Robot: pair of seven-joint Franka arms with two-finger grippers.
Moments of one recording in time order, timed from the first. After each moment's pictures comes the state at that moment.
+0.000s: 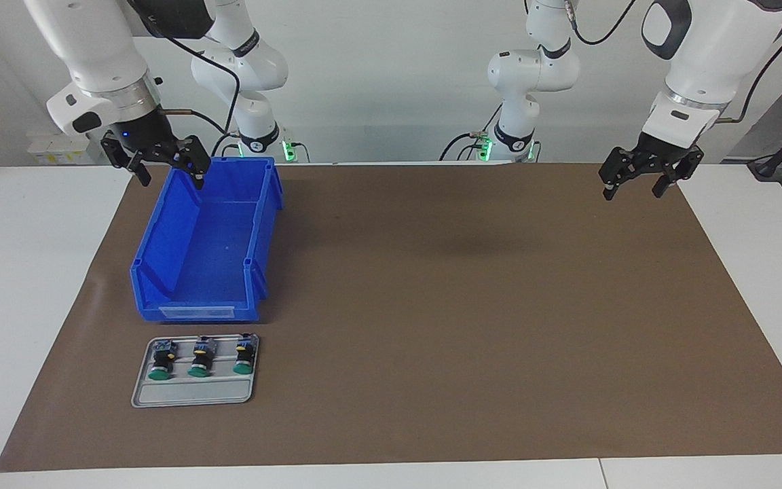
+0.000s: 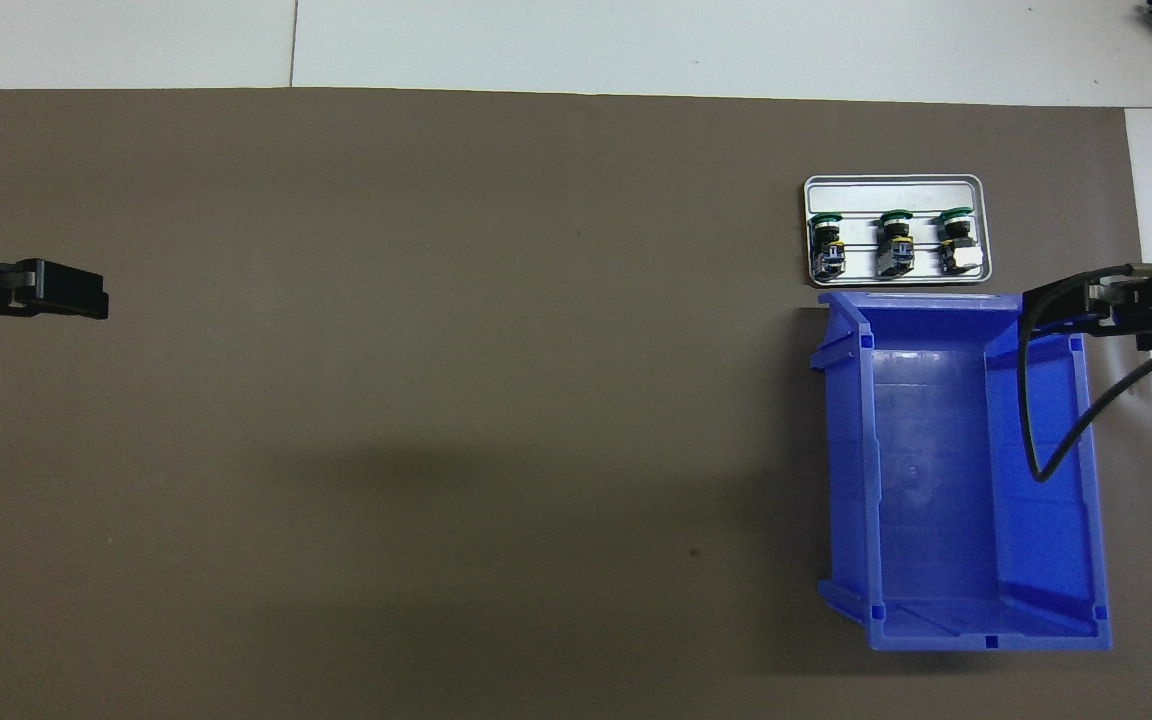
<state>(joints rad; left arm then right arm) -0.10 -0.04 0.03 -1.66 0.01 1.69 -0.03 0.00 -0.02 0.03 -1.58 -0.02 1.55 0.13</state>
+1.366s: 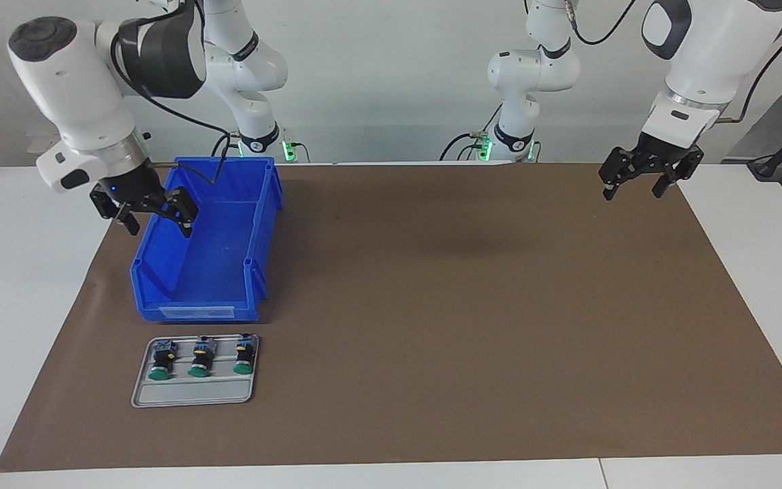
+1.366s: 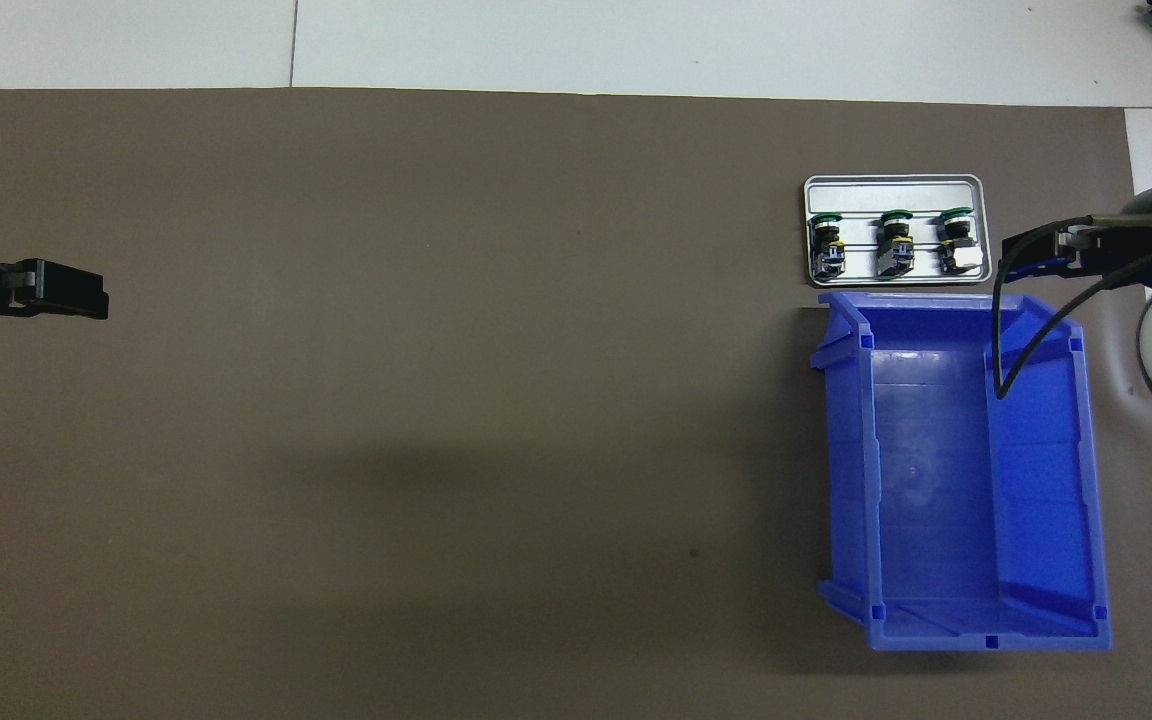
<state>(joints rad) -0.10 -0.04 0.03 -1.66 0.01 1.69 -0.03 -0.06 0.15 0.03 -1.60 -0.02 1.81 0.04</state>
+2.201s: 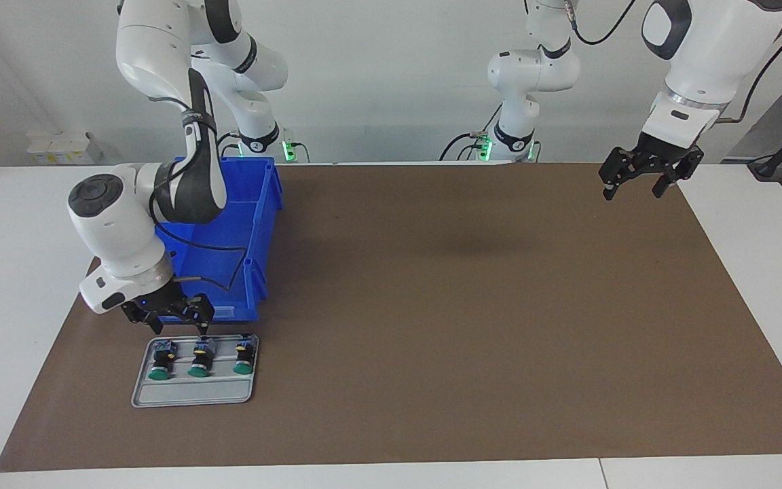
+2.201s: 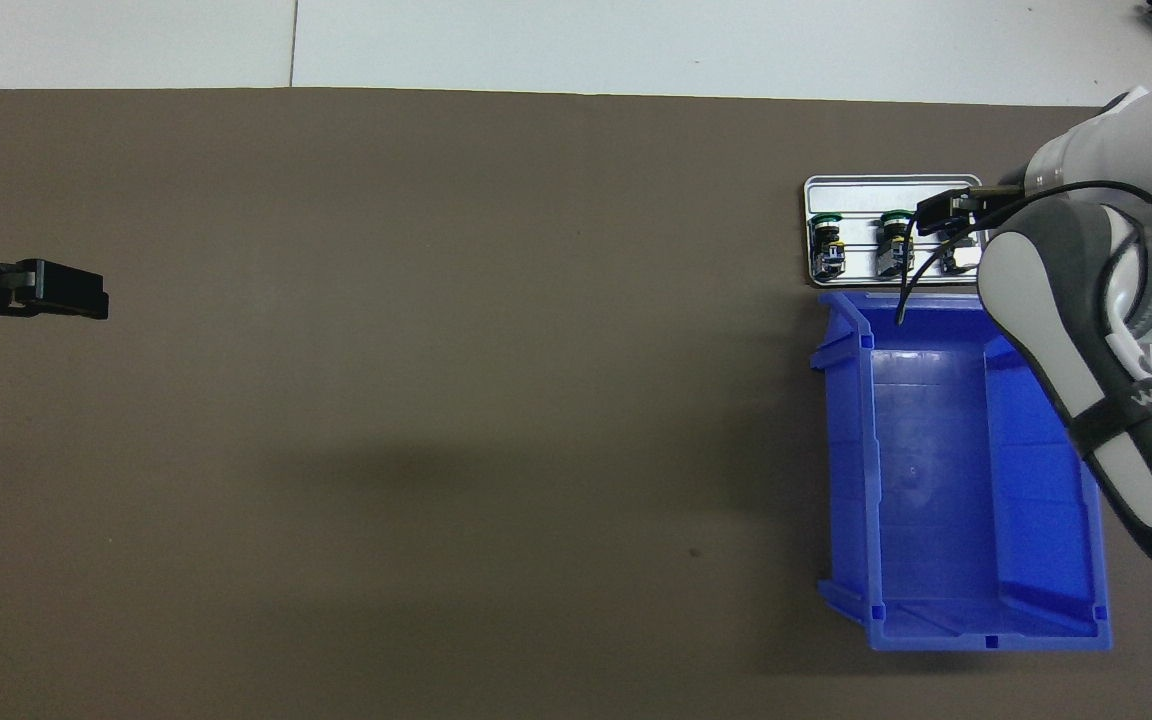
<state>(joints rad) -0.10 -0.04 0.03 -1.66 0.01 1.69 -0.03 -0.06 0.45 0.03 -1.60 -0.03 2.21 0.03</state>
